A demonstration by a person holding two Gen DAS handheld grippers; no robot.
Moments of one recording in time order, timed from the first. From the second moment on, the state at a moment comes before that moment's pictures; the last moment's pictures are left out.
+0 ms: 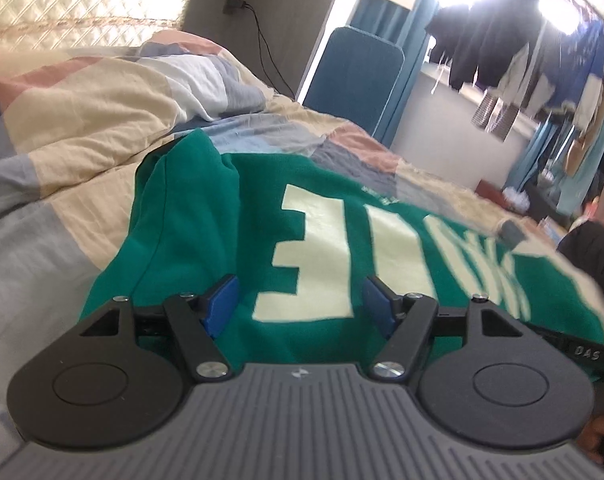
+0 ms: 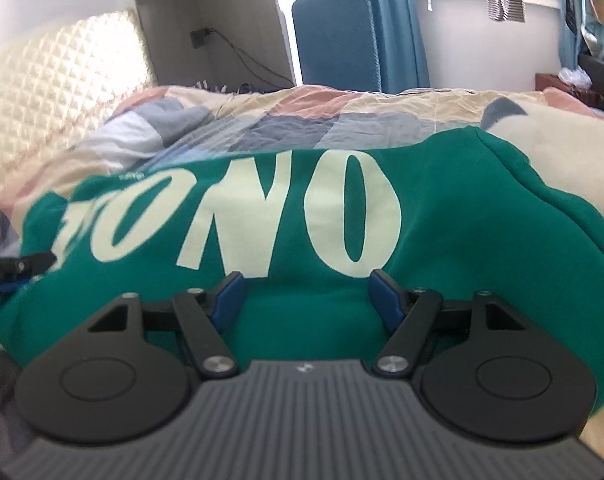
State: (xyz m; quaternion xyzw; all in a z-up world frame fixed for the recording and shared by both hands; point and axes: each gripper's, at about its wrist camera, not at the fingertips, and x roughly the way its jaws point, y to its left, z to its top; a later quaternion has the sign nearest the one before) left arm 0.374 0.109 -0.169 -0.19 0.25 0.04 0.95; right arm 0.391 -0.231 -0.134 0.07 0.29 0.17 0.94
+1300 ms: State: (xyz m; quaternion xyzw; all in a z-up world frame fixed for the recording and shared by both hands) left arm 0.326 0.172 -0.235 -0.58 0.27 0.05 0.76; right arm 0.404 -0.324 -0.207 0.55 0.32 0.05 0.77
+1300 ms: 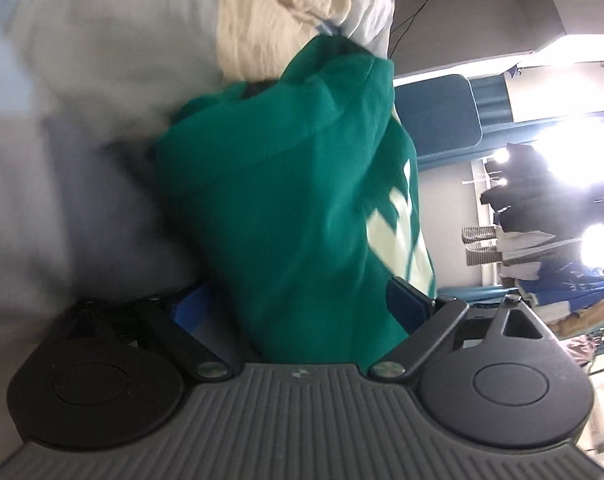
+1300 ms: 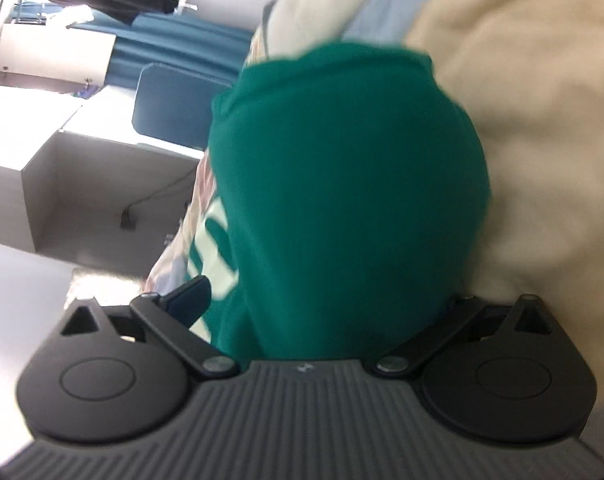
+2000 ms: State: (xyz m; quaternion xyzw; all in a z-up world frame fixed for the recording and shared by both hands) left arm 0.378 0.182 -0.231 -0.58 0.26 0.05 0.77; right arm 0.443 -0.318 -0.217 0.50 0.31 0.09 0.80
